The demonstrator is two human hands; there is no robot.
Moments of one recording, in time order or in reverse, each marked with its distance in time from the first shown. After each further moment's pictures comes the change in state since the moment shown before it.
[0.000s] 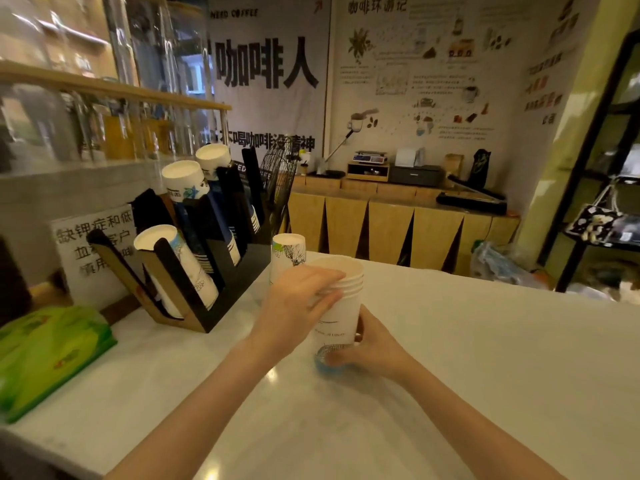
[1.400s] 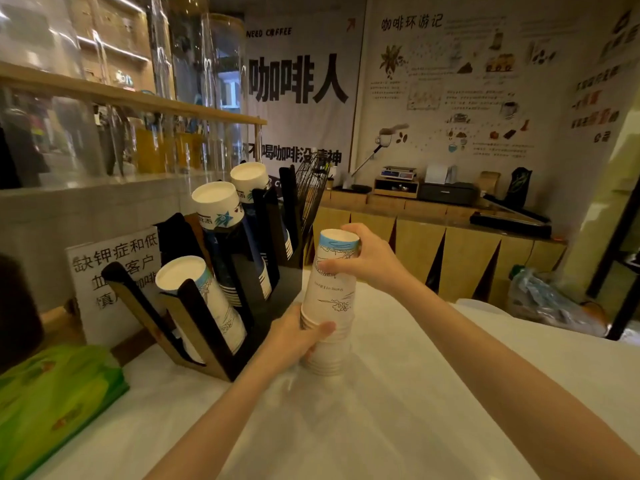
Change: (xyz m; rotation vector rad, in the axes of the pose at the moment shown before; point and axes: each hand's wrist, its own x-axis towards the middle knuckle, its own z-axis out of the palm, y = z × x) left_hand 0.024 -0.125 0.023 -0.398 -0.253 -0.829; right_hand 0.155 -0.126 -0.006 -0.217 0.094 -0.245
